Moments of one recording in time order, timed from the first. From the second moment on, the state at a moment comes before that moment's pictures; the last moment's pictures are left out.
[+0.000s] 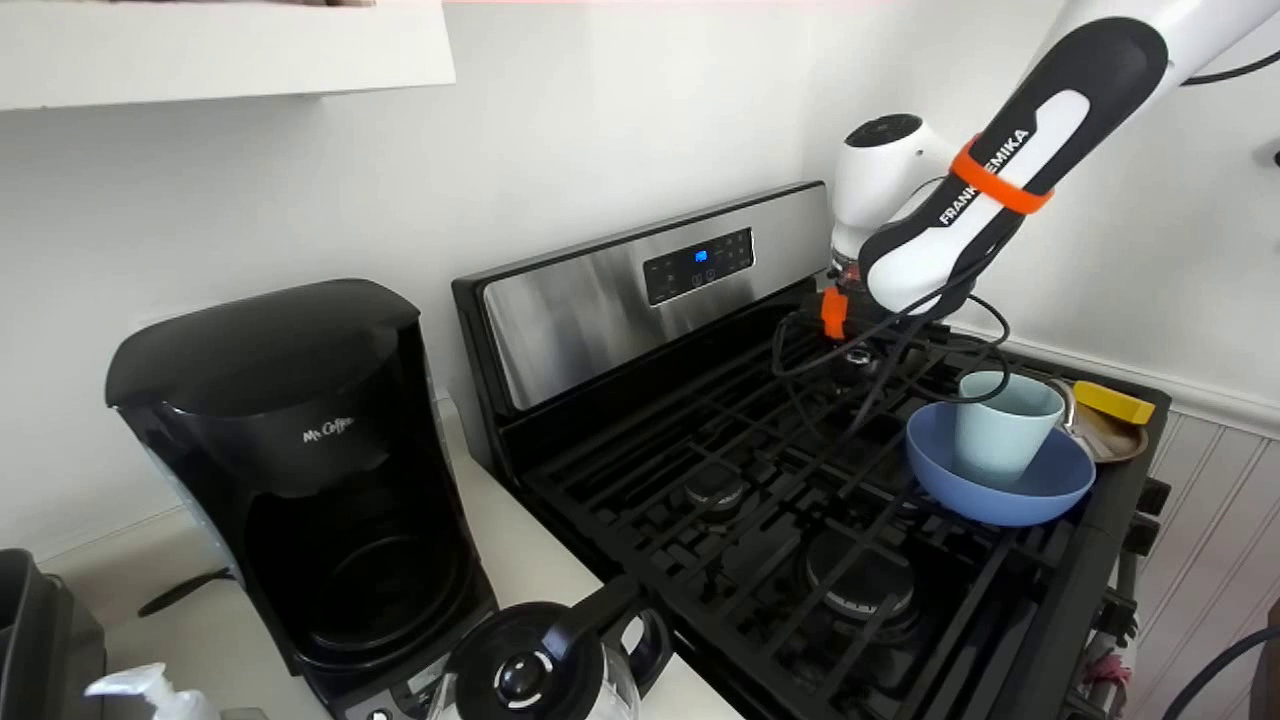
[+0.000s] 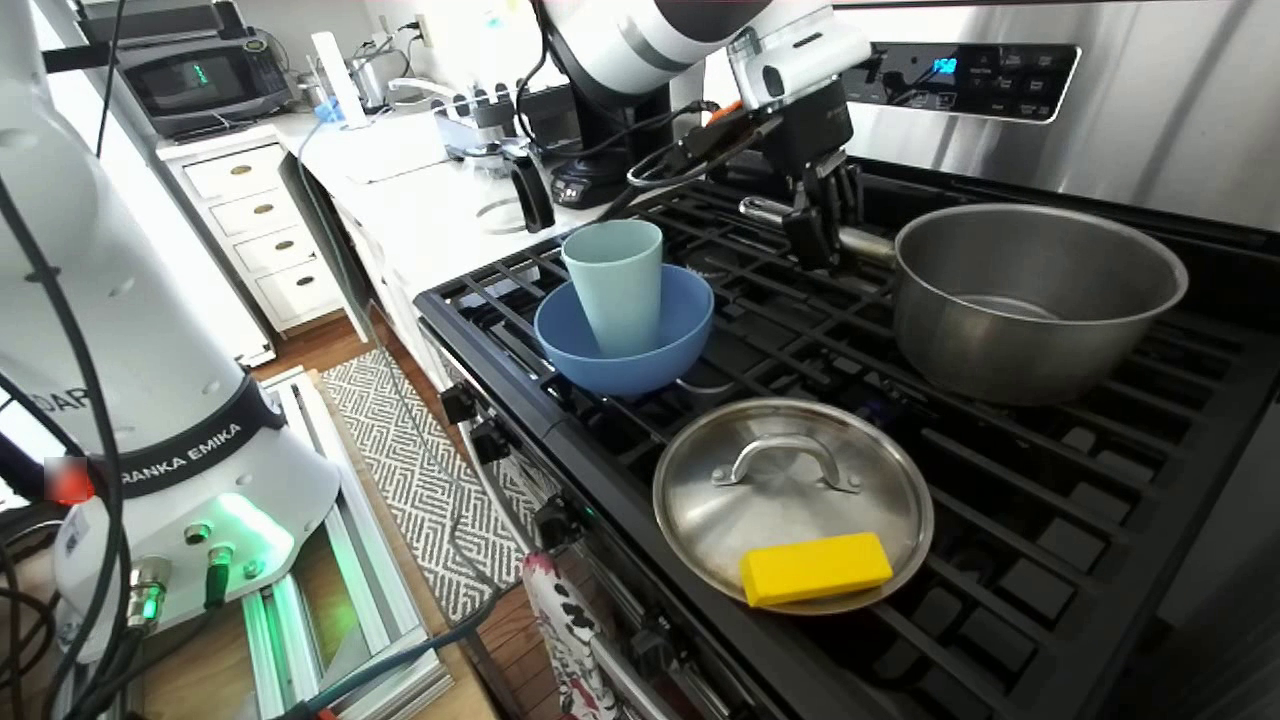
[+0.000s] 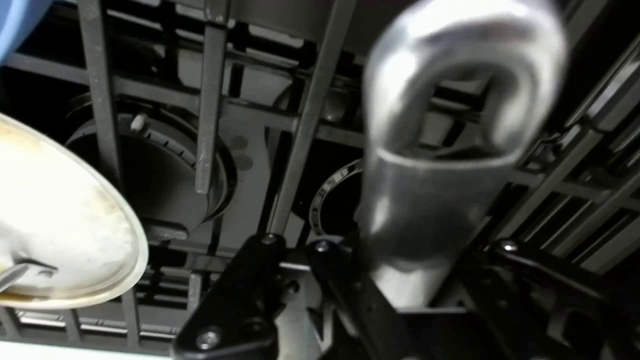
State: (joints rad) arm 0.22 0.33 -0.58 -2.21 -0.37 2.70 1.33
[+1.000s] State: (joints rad) arm 0.21 0.27 -0.40 -2.21 -0.89 2.32 1.98
